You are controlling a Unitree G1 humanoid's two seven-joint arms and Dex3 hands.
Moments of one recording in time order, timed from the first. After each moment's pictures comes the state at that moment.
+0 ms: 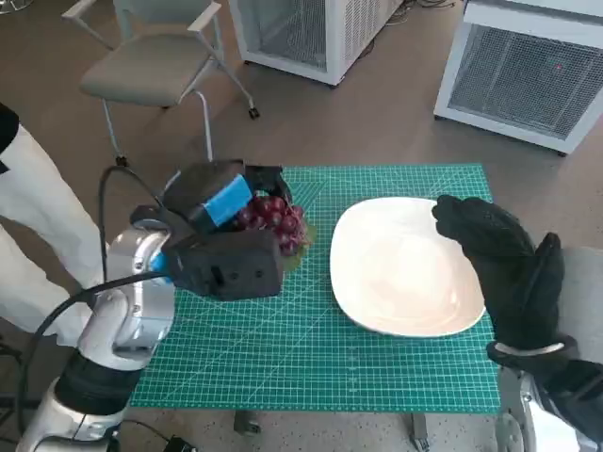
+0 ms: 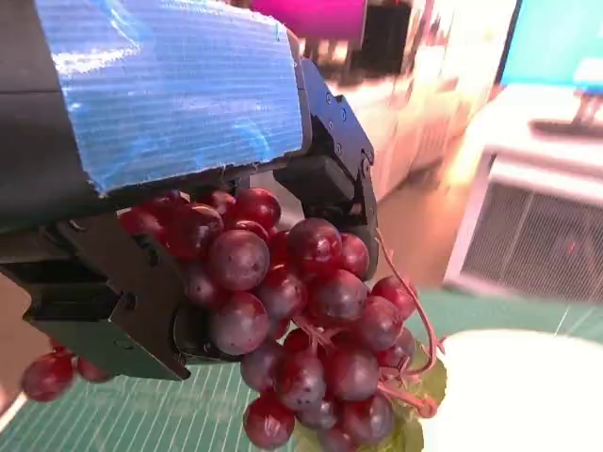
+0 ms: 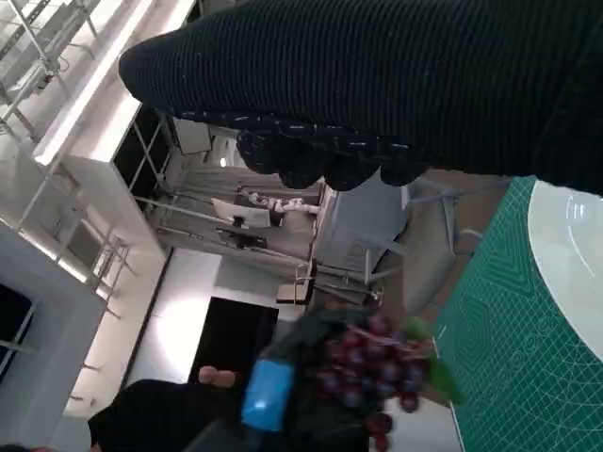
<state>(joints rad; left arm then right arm) -0.80 0.53 -0.27 0.05 0.65 0.27 -0.43 -0.33 -0.16 -0.15 -0.02 0.33 -0.23 0.36</state>
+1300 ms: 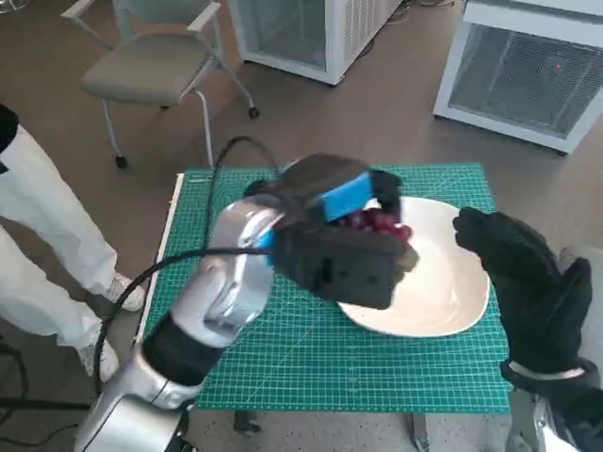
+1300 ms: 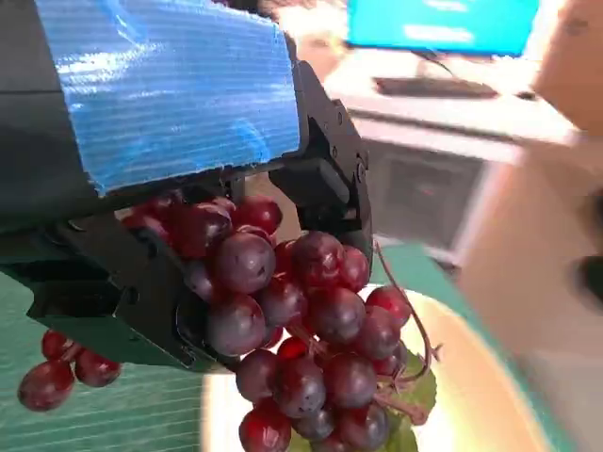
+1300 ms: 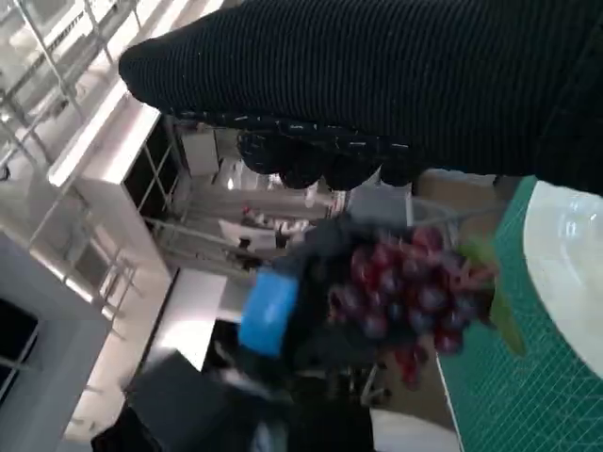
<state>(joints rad) -1.13 0.22 -0.45 0.37 0.61 0.22 -0.54 -0.23 -0.16 -0.18 -0.15 0.33 -0.24 0.33</state>
